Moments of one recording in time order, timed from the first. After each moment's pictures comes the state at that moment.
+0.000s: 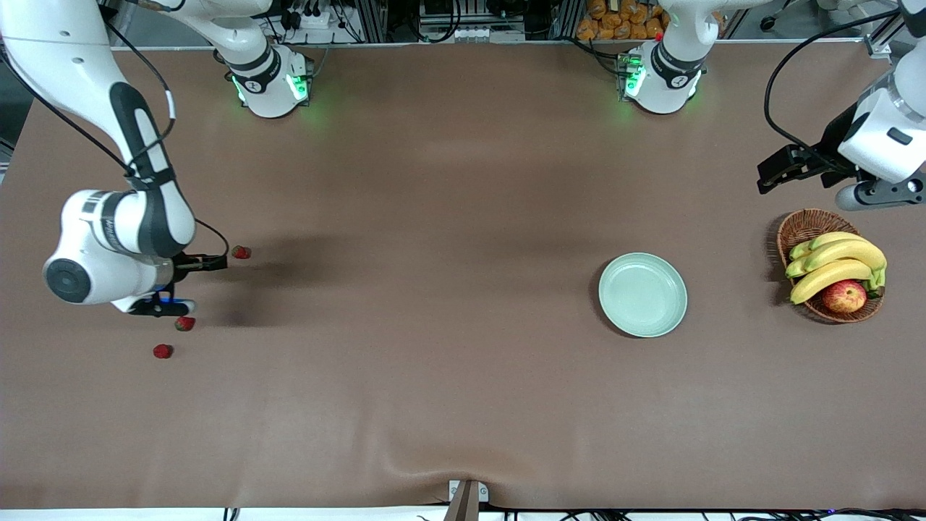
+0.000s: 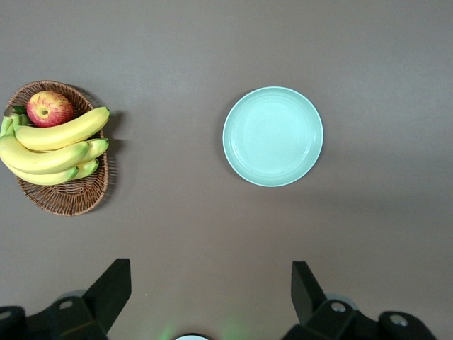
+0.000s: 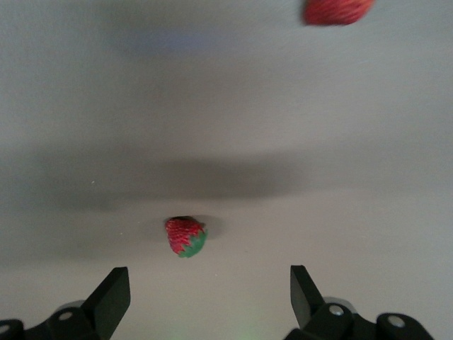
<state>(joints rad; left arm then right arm) 0.07 -0.02 -0.19 -1.62 0.01 1.54 -0.20 0.04 0.48 -0.12 -1.88 0.02 1.90 -0.07</state>
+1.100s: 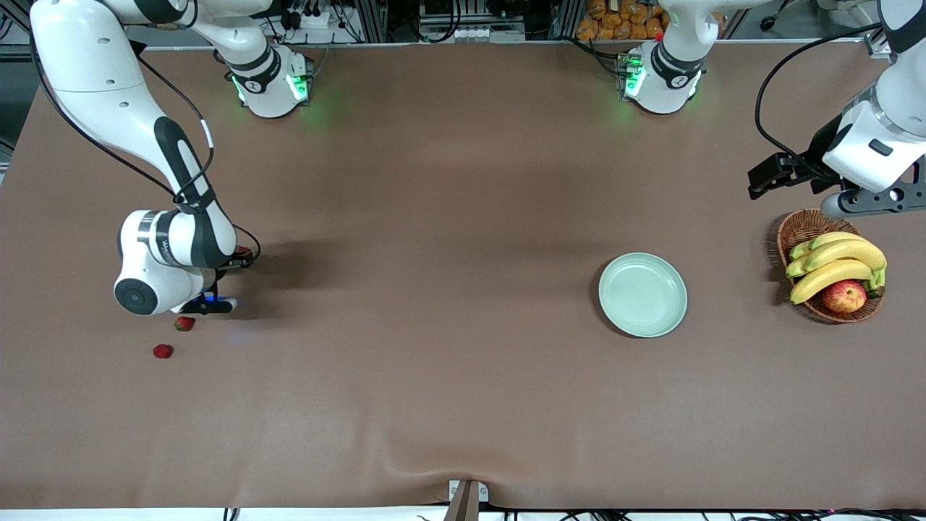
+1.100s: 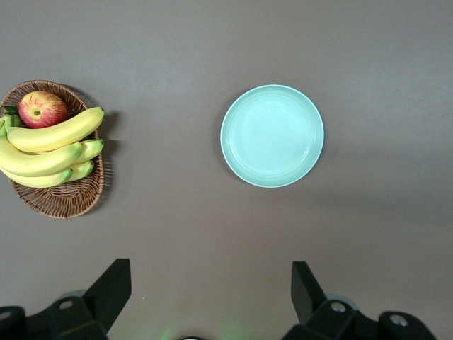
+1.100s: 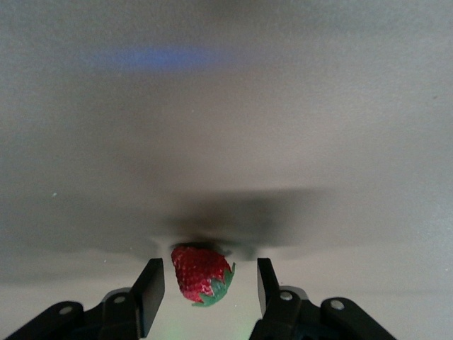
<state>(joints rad) 0.07 -0.02 -0.19 -1.65 0.01 1.57 -0.20 0.07 0.59 -0.12 -1.90 0.02 1.92 -0.07</state>
